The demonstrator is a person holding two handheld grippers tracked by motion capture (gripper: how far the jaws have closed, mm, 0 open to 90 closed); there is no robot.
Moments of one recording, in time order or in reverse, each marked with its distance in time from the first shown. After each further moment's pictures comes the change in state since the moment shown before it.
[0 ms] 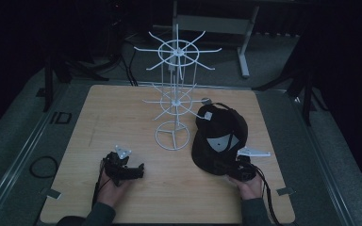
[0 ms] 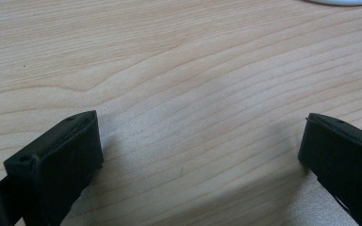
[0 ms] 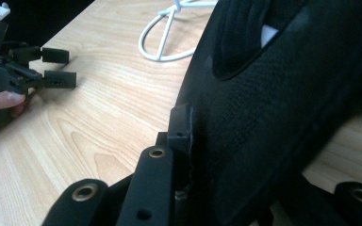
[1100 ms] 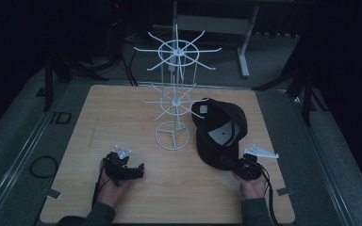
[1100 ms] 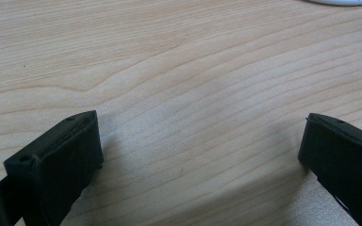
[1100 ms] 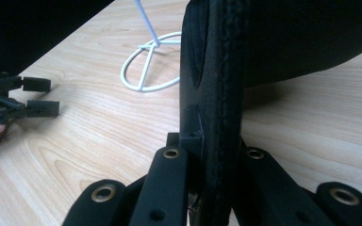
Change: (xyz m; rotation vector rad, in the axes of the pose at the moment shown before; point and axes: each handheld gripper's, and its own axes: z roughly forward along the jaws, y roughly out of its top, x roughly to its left) left arm 0.000 0.000 0.000 0.002 0.000 0.001; right arm 0.006 0.008 -0.018 -0.103 -0.106 -0.004
